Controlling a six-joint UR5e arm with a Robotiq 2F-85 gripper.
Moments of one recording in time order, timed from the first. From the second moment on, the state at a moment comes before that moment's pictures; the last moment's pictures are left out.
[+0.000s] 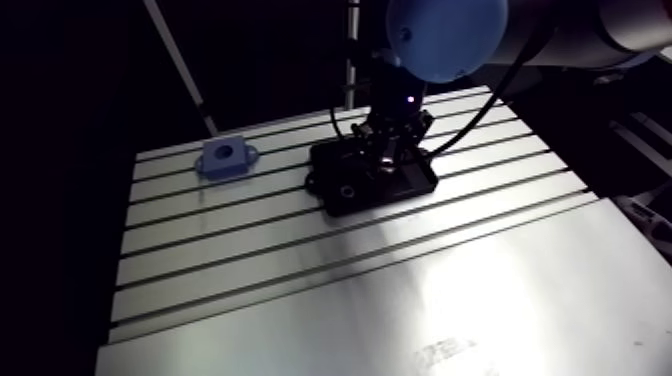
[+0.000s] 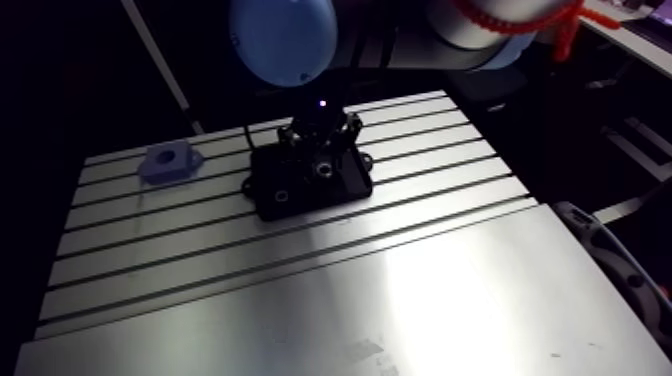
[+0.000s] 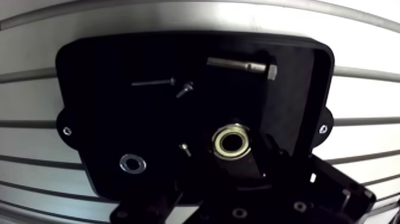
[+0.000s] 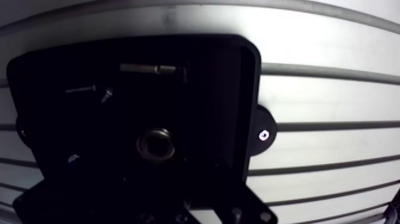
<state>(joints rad) -0.31 -1.08 1.82 -2.19 -1.61 -1.88</state>
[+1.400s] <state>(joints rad) -0.16 -1.18 1.60 -1.94 -1.59 -1.71</state>
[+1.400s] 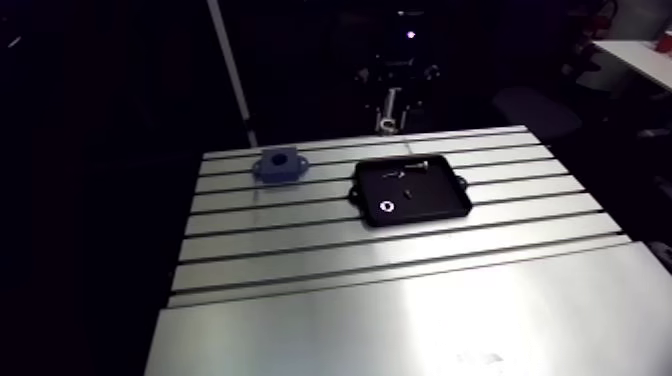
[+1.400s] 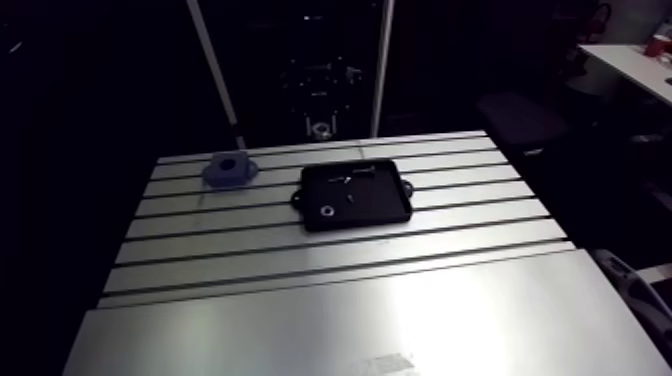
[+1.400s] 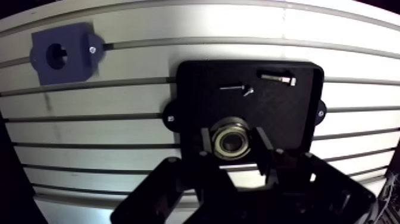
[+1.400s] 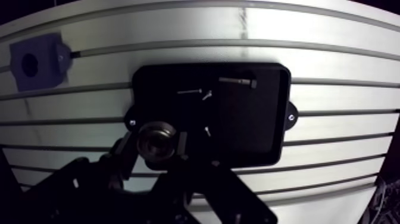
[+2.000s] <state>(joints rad) 0.01 -1.07 1.42 -1.88 -1.59 -1.64</state>
